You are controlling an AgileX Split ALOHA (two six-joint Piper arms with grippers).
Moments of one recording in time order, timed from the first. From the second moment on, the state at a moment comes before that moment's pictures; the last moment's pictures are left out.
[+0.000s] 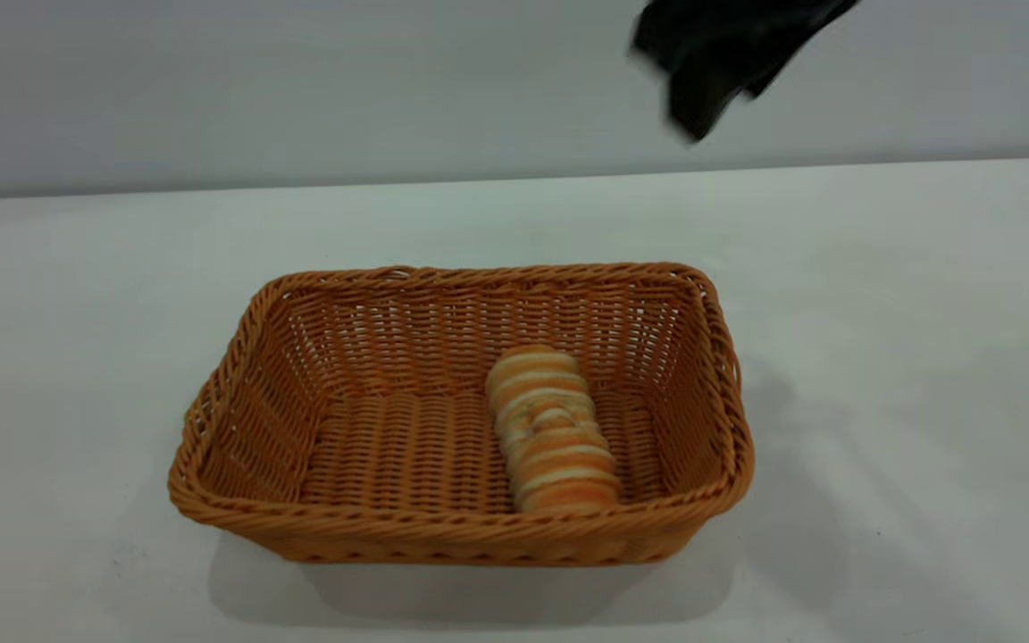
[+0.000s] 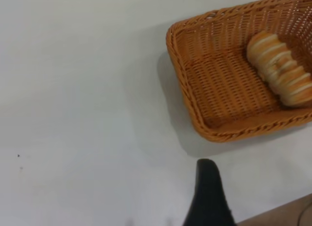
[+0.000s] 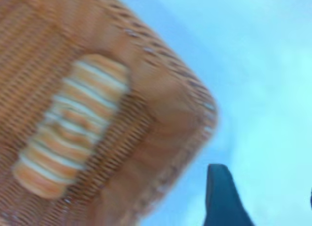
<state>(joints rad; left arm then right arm) -0.25 0.62 -0.72 -0.09 0.85 0.03 0.52 1.77 -1.36 -0.14 0.71 -0.07</state>
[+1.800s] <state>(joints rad) -0.25 -0.02 -0.56 -0.05 1.14 0.06 0.41 0.41 -0.89 -0.06 1.21 -0.02</state>
